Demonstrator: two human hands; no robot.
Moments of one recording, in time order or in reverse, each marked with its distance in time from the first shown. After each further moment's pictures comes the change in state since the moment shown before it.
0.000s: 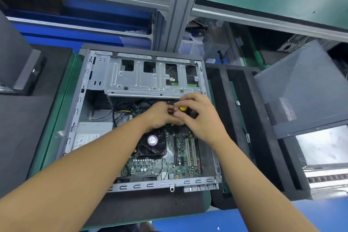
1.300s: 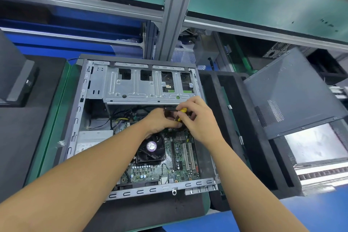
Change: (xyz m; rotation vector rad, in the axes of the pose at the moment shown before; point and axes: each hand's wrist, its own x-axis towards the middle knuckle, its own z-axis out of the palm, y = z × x) left_hand -0.001 0.002 0.002 -0.058 0.043 -0.020; right_hand 0.001 0.001 0.004 0.016 0.087 0.081
